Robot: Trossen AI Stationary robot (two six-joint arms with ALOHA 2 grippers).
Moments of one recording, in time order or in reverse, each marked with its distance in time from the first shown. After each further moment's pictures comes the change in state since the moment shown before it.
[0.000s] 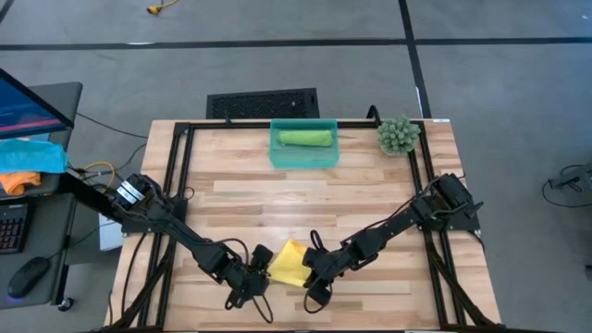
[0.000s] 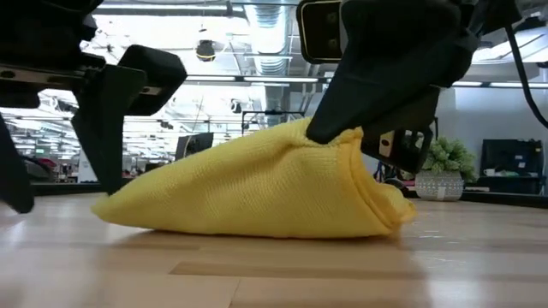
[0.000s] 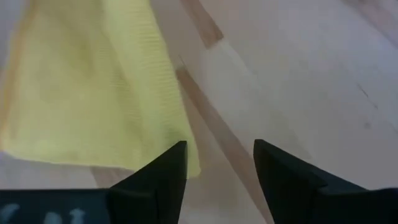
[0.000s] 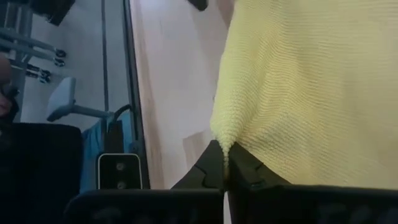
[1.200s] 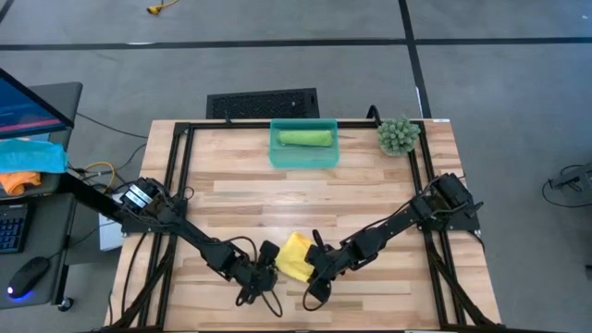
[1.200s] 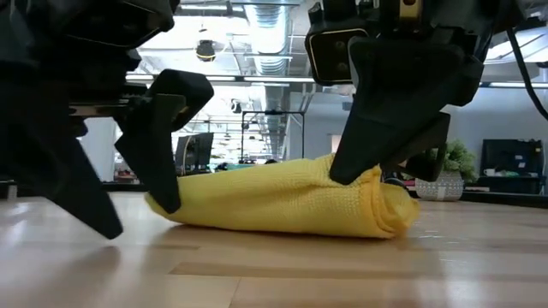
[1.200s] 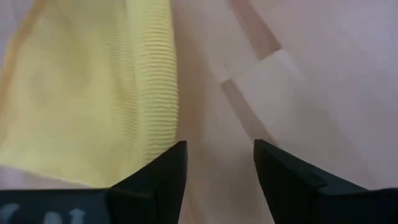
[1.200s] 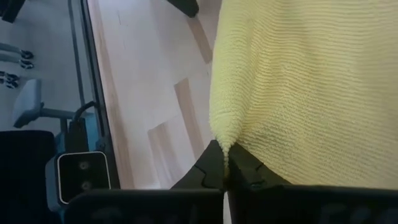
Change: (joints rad) left arm 0.045 0.075 0.003 0.104 -0.065 0.016; right arm -0.003 -0.001 -0.001 -0.103 0.037 0.043
